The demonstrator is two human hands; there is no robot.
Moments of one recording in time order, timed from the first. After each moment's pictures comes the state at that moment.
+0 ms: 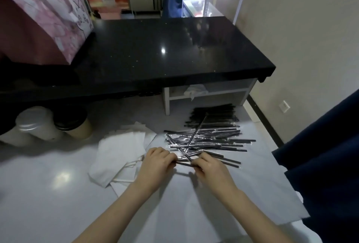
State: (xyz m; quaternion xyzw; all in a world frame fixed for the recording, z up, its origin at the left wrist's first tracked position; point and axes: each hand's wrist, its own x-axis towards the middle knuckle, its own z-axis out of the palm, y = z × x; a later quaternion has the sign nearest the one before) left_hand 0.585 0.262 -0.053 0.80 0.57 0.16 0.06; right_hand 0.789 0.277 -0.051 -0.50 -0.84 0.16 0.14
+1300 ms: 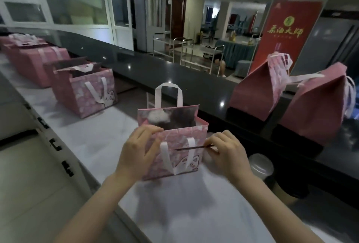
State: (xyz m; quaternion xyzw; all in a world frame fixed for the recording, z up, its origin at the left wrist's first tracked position) left_hand 0.095 -0.060 0.109 0.43 0.75 0.44 -0.24; right_hand 0.239 0.154 0.122 -0.05 -0.93 0.06 0.36
